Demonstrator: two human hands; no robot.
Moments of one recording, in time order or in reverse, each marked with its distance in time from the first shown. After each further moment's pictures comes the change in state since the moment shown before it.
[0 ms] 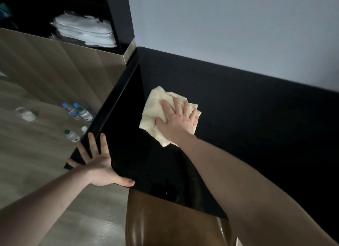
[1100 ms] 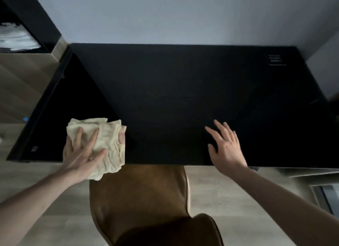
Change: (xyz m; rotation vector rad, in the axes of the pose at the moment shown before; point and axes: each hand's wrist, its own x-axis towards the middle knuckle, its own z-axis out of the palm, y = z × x) left_hand -0.042 0.081 0.134 0.076 0.508 0.378; right_hand -0.309 0.338 -0.039 0.245 0.153 0.164
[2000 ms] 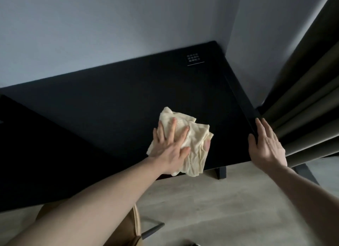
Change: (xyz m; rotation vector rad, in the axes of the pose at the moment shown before) left_hand -0.026 0.524 0.161 0.368 -0.163 0.676; right_hand -0.055 0.356 -0.153 0.042 0.280 0.494
